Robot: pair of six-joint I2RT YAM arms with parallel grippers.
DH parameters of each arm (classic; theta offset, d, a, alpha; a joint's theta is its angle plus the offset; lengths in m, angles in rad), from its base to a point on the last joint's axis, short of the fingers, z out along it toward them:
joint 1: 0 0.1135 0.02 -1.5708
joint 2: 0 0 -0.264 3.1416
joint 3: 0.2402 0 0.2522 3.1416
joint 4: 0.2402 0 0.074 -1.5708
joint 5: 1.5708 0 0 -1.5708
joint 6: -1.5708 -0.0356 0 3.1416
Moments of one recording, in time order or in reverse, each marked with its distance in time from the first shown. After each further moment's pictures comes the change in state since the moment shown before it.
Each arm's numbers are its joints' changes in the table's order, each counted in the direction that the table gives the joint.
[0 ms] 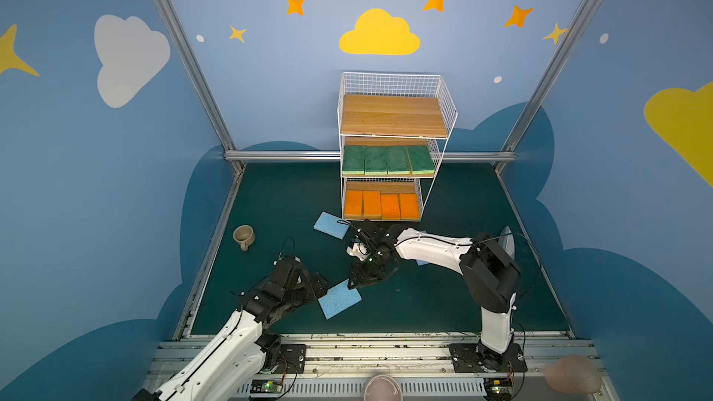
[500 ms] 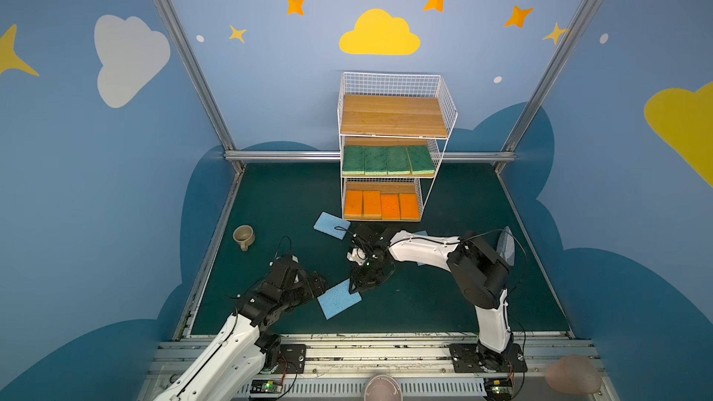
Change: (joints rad) left arm 0.015 -0.050 0.014 0.035 -0.002 -0.005; right arm 0.018 0.064 0.018 -0.014 0.027 -0.015
